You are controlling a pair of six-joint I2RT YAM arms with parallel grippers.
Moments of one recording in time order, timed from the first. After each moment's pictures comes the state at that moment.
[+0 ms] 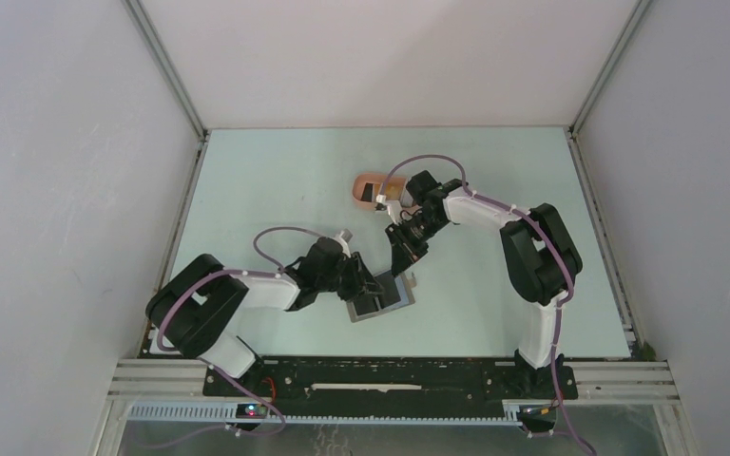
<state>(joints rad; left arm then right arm) -0.70 1.53 0.47 0.36 0.32 -1.01 0.54 1.95 1.37 -0.79 -0.82 -0.22</state>
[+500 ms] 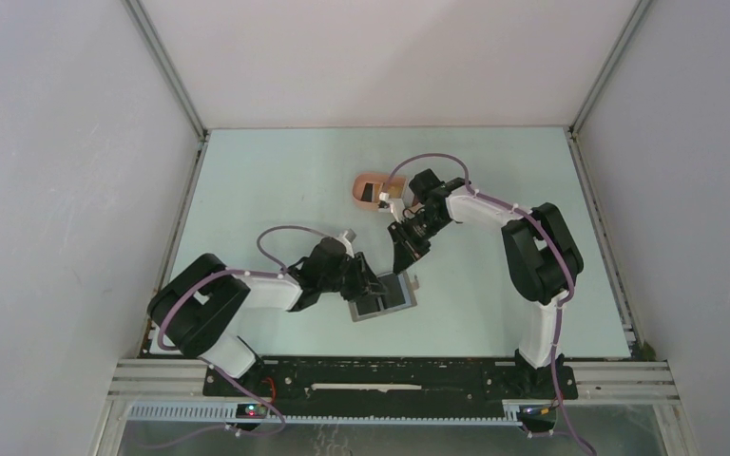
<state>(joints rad) -0.72 1.54 0.48 0.37 0.31 -1.01 0.52 1.95 1.37 -0.79 -0.82 -0.22</state>
